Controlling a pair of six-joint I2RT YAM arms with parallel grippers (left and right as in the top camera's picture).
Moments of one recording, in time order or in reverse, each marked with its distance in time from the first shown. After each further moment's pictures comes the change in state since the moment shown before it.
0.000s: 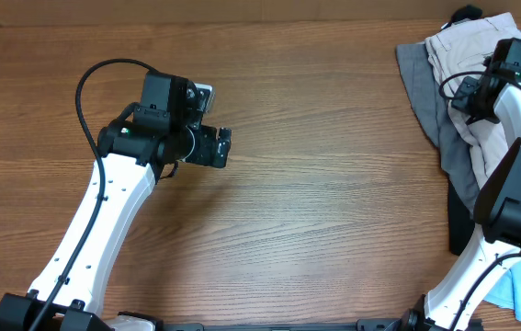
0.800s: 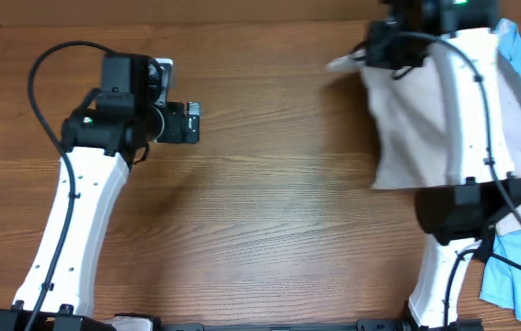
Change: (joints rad) left arm 0.132 0.002 0.119 -0.045 -0.053 -0.013; right arm 0.499 -0.003 0.800 -0.840 -0.221 0.031
